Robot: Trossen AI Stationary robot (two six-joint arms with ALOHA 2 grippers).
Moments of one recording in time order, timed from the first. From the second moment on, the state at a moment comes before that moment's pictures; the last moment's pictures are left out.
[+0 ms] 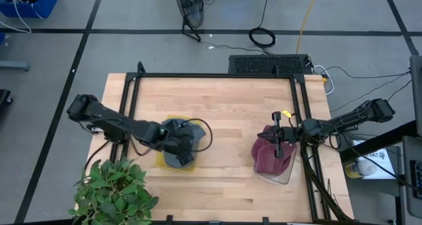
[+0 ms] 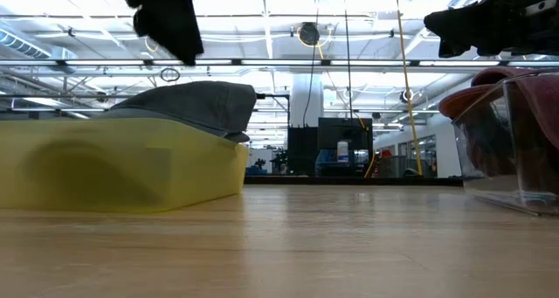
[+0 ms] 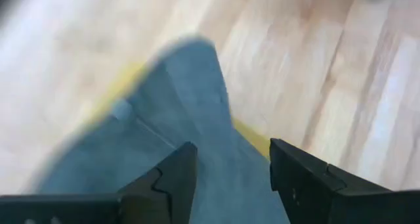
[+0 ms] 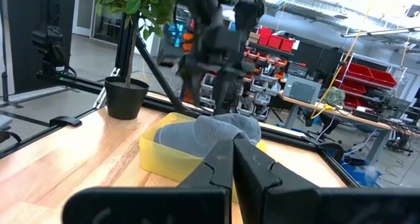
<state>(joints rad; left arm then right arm) -0.33 1.51 1.23 -0.83 -0.39 -0.67 0.25 0.62 0.09 0.64 0.18 -0.25</state>
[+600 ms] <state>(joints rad) -0.12 1.20 1.17 -0.72 -0.56 -0.07 0.25 0.62 0.09 0.66 0.18 -0.25</state>
